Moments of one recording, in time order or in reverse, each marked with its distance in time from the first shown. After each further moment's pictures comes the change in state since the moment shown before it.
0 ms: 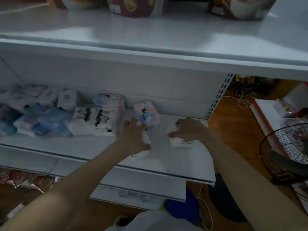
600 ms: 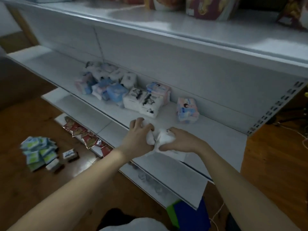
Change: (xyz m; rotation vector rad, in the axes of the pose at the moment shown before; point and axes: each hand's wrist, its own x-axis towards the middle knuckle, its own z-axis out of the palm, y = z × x) left_hand -0.129 -0.017 0.027 -0.184 0.276 -0.238; right_hand -0.071 -0.086 0.049 0.198 -0.283 -0.545
